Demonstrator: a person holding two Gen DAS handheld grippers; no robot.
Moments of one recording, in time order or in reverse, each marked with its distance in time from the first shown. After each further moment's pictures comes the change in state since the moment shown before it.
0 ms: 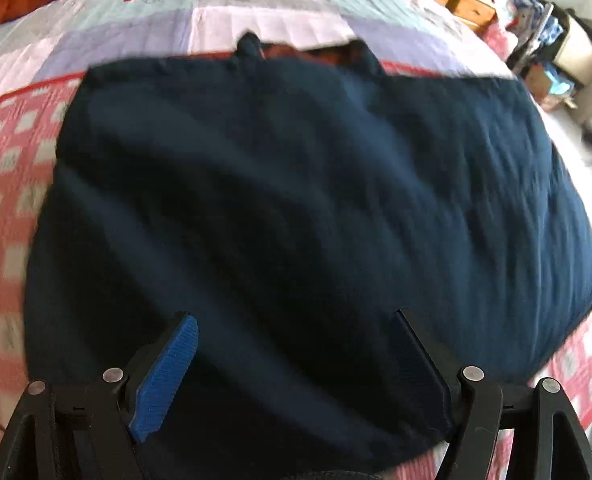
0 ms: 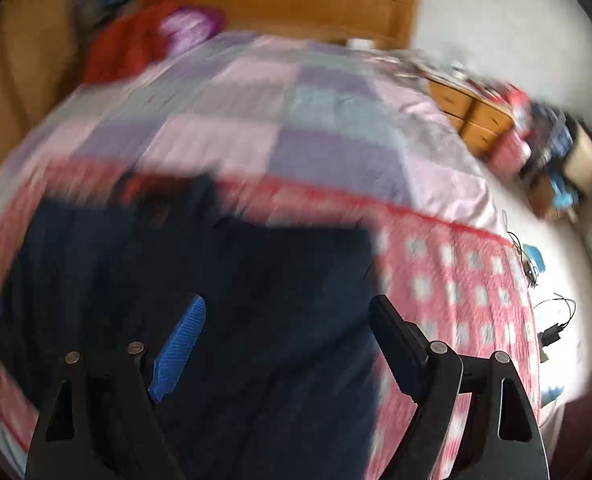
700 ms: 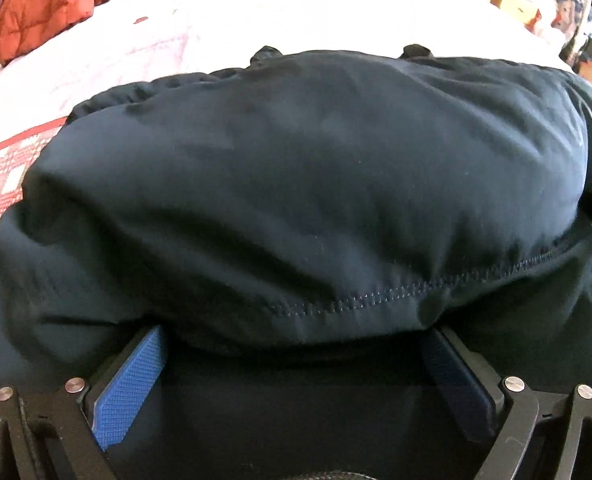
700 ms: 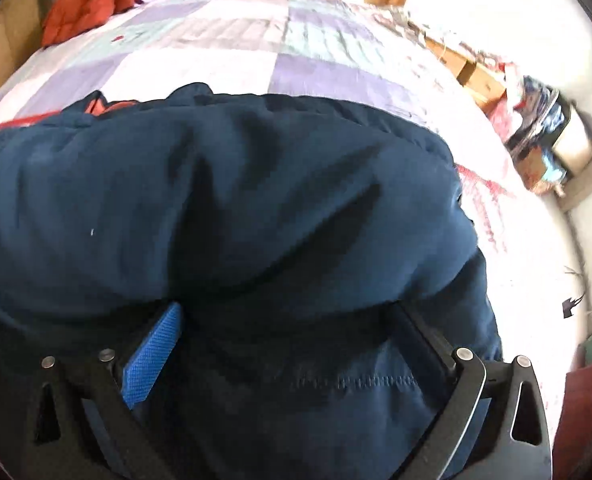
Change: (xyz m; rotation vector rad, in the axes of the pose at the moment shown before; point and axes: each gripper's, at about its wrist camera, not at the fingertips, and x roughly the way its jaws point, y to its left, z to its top) left arm 0.102 0.005 0.109 0.016 -0.057 0.175; right arm 0.159 0.042 0.025 0.092 0.137 -0.093
